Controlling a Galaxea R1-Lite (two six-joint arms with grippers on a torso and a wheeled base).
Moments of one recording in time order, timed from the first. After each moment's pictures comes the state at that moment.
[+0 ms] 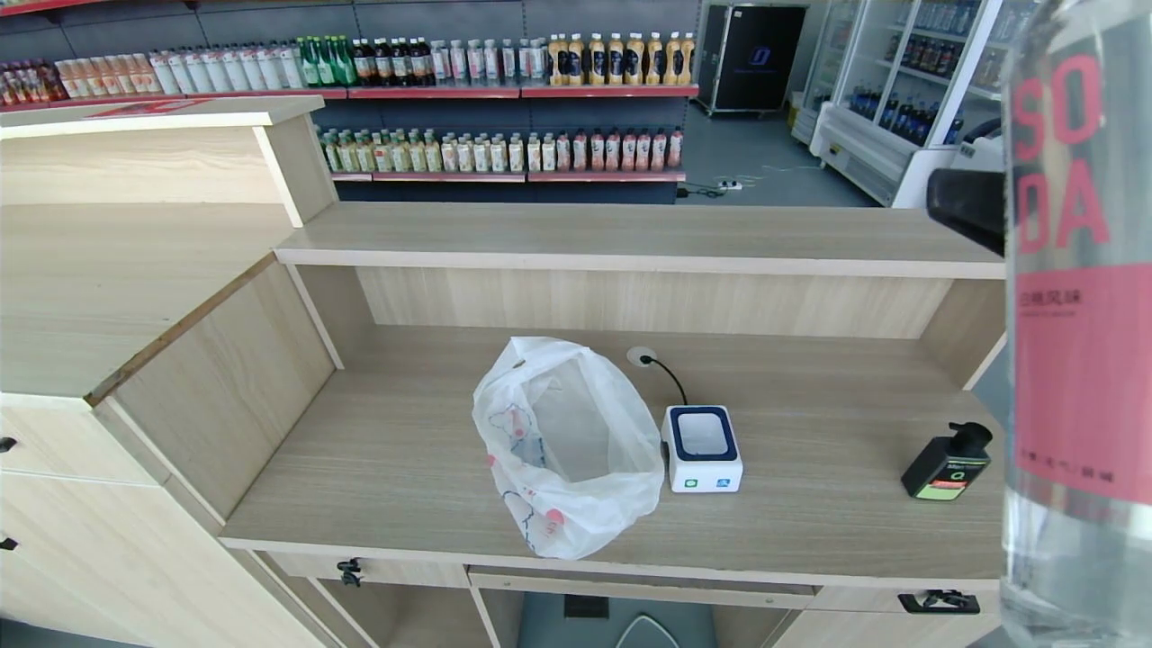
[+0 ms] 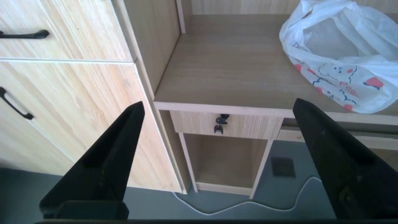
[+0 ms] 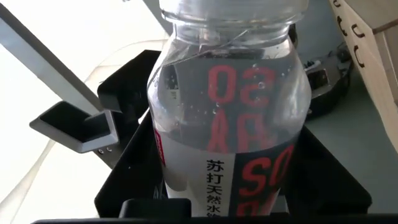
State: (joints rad) left arm 0.01 0.00 0.00 0.03 0.08 0.07; right arm 0.48 1.39 -0.88 -1.19 1.27 1.08
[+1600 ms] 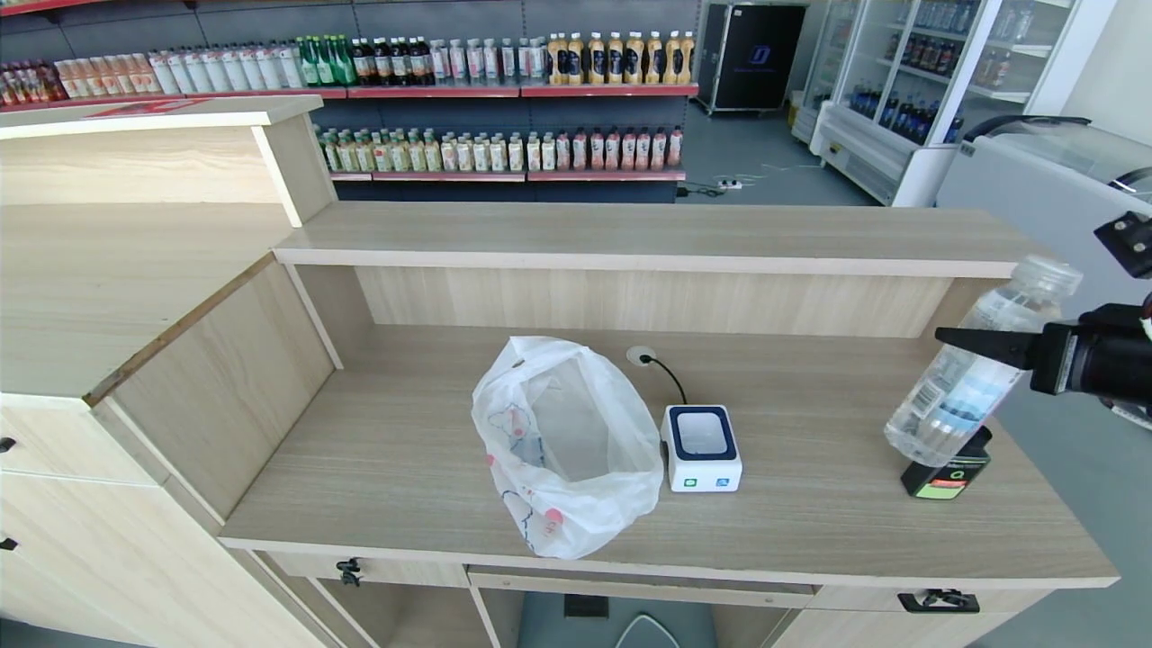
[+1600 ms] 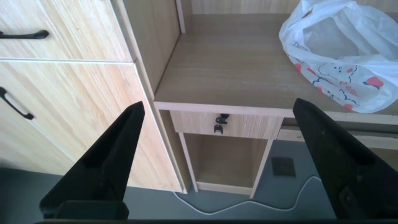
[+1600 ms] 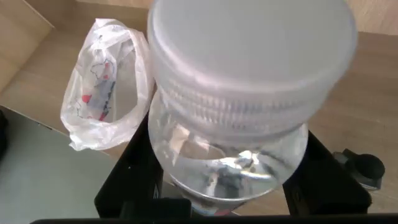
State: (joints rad) left arm 0.01 0.00 0.00 0.03 0.08 0.07; right arm -0.20 1.47 -0.79 -0.39 0.60 -0.07
